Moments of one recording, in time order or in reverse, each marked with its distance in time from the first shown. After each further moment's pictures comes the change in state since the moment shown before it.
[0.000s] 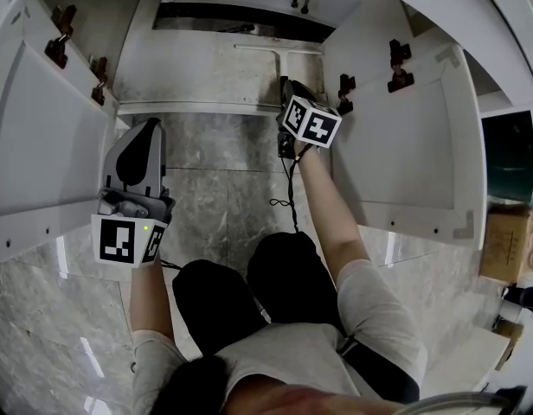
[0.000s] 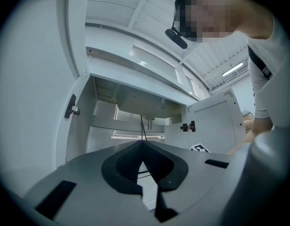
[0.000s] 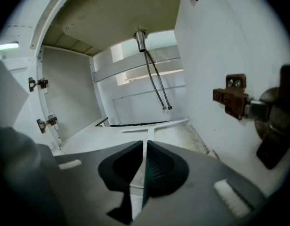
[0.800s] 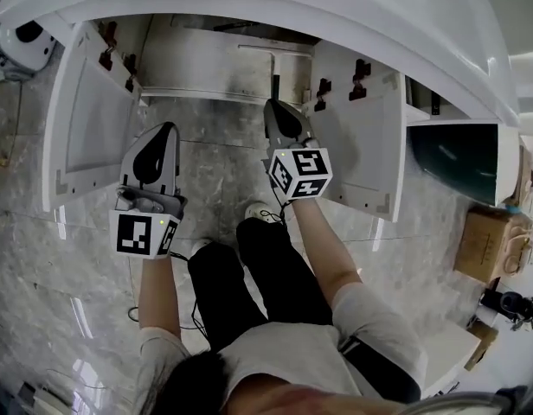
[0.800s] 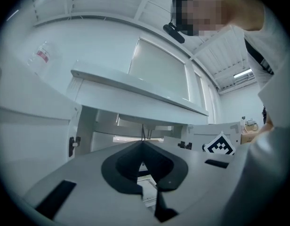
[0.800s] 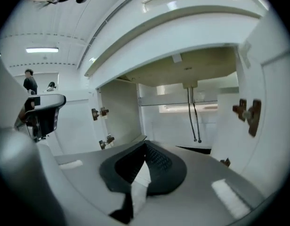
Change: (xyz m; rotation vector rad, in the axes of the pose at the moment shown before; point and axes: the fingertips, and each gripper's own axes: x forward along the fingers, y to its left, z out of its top) left arm -0.015 -0.030 0.130 -0.076 0.123 0.062; right arm -0.191 0.146 0.111 -0.215 -0.122 0.309
